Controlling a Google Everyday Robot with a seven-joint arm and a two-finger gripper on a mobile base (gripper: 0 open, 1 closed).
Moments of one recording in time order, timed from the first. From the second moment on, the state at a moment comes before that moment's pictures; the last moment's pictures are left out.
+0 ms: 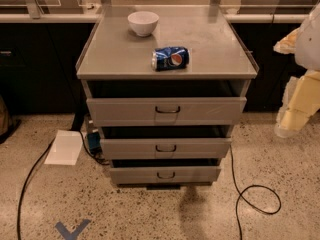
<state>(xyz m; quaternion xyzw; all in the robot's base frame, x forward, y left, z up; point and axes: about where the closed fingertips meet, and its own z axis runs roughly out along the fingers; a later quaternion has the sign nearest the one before) 0.438 -0.217 0.976 -0.60 0.78 -0.03 0.16</state>
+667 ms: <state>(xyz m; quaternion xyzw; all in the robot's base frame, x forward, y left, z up) 0.440 -0.218 0.967 -0.60 0.78 -0.02 0.18</state>
